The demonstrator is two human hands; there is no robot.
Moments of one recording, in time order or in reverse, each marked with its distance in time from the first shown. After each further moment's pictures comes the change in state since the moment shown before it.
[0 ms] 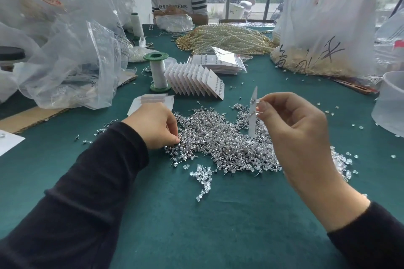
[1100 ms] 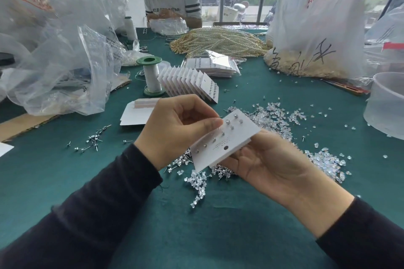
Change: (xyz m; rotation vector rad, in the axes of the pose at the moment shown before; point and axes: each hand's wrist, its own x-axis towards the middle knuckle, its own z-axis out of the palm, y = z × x) left_hand -0.016 0.045 0.016 -0.961 0.299 0.433; right_hand -0.004 -0.004 0.007 0.920 -0.437 0.846
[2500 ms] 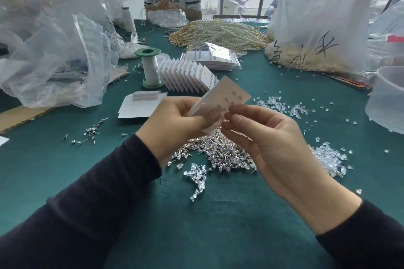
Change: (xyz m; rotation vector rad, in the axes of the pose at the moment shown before) left_hand -0.003 -0.004 0.002 -0.184 -0.079 -0.306; right_hand 0.004 0.007 -0.003 -0.252 0.268 -0.384
